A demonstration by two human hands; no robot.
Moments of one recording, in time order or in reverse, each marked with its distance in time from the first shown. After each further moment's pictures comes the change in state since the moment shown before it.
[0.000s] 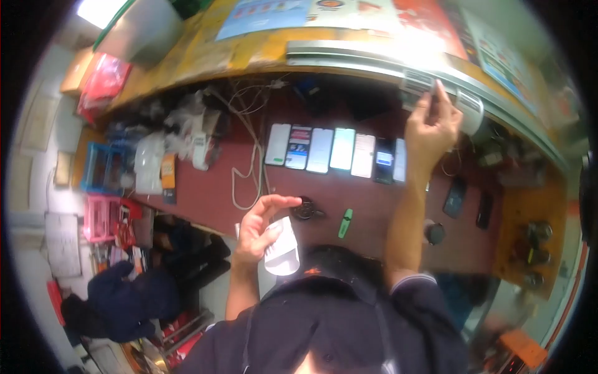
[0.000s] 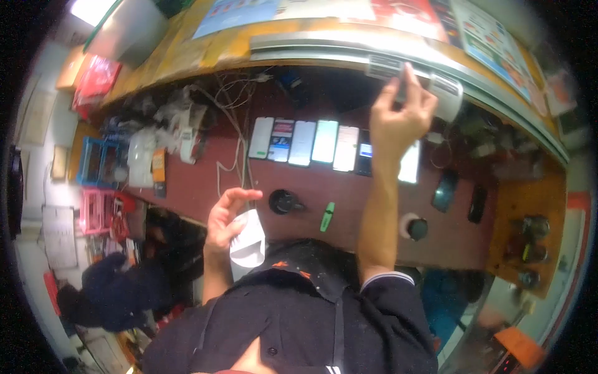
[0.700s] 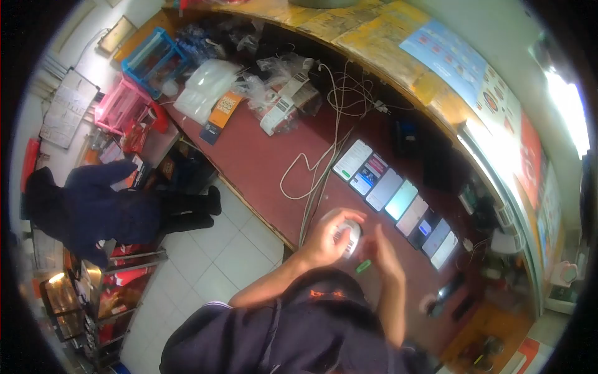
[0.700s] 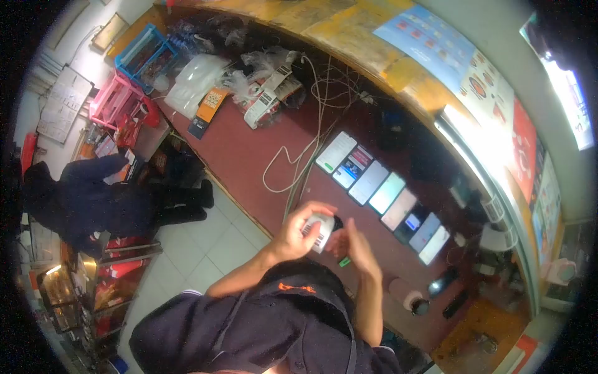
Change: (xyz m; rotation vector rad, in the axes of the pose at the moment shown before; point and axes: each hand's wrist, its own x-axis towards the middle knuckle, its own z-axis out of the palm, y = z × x) left_hand -0.012 -0.045 -0.052 0.428 0.342 0.227; right_hand -0.198 -0.049 -0.010 0.398 -1.808 0.980
